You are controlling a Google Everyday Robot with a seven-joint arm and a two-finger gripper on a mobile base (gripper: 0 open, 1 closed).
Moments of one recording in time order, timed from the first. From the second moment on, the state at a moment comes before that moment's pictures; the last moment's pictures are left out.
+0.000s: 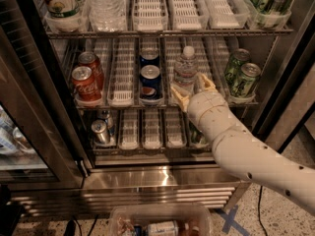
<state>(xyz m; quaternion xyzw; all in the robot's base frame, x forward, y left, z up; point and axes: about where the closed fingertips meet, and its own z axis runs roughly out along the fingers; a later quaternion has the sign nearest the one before) 0.610 -0.099 0.861 -0.19 0.69 0.01 0.69</state>
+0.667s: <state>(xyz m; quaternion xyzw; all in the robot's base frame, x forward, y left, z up) 0.630 -0.084 0.852 -0.18 0.70 0.03 0.69</state>
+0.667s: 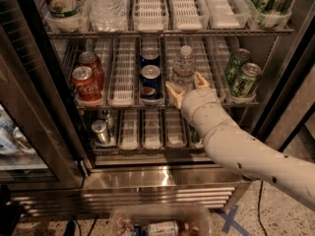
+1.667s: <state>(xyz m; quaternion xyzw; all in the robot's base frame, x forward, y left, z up) 0.645 -0.088 0.833 -0.17 0.71 0.03 0.68</state>
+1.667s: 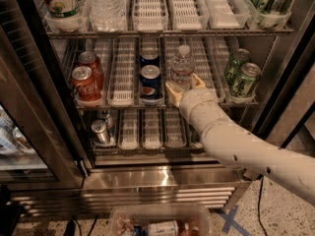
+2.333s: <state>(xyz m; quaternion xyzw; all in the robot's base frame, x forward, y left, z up) 0.645 -0.088 0.833 -0.17 0.71 0.03 0.68</state>
